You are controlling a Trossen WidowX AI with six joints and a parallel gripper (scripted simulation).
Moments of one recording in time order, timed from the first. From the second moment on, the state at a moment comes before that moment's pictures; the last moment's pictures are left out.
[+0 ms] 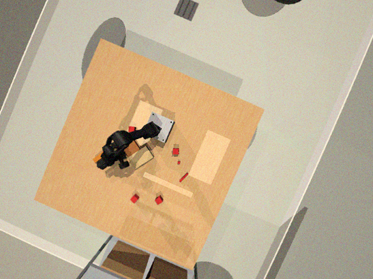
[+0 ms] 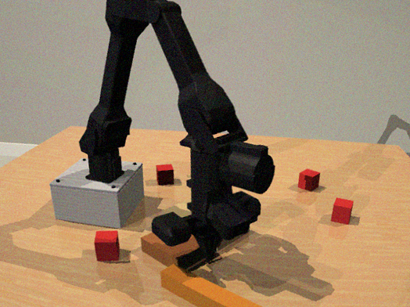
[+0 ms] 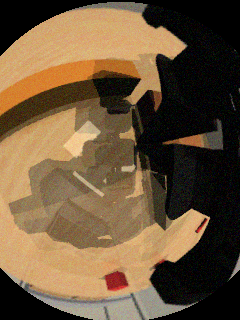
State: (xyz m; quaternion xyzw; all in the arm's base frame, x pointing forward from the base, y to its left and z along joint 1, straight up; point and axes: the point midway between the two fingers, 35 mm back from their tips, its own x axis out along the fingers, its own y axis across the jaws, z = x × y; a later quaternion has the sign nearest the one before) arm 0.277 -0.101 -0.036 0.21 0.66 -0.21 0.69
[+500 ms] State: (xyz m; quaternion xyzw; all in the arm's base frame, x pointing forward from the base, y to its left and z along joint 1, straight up) arm 0.286 -0.107 -0.038 0.21 0.67 -0.21 0.68
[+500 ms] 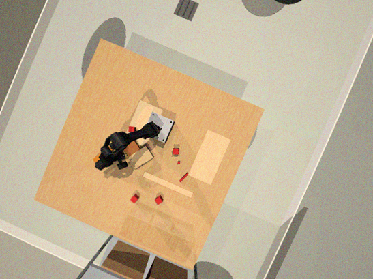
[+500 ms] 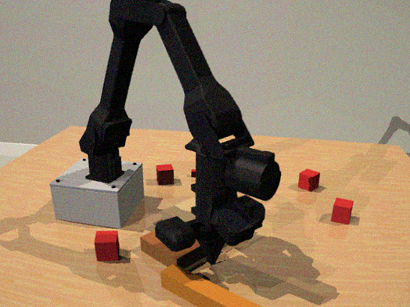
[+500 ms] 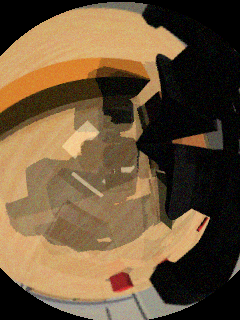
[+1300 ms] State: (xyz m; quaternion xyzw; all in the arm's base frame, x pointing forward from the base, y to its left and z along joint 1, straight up) arm 0.312 -0.126 -0.033 0.21 0.67 -0.21 0.68
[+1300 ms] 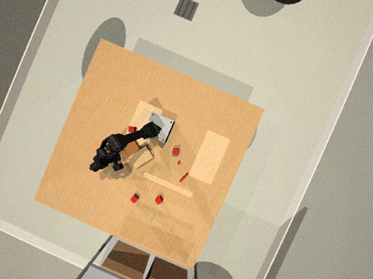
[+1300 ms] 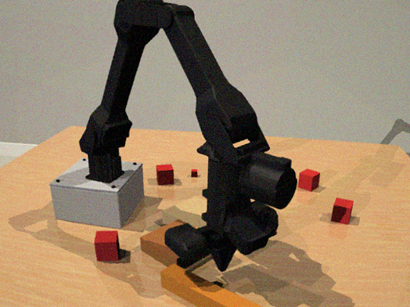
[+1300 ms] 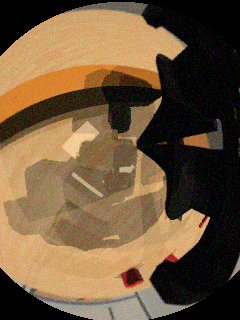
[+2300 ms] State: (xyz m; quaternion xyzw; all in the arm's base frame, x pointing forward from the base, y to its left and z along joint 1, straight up) arm 0.325 -0.035 0.018 0.07 0.69 -0.07 0.72
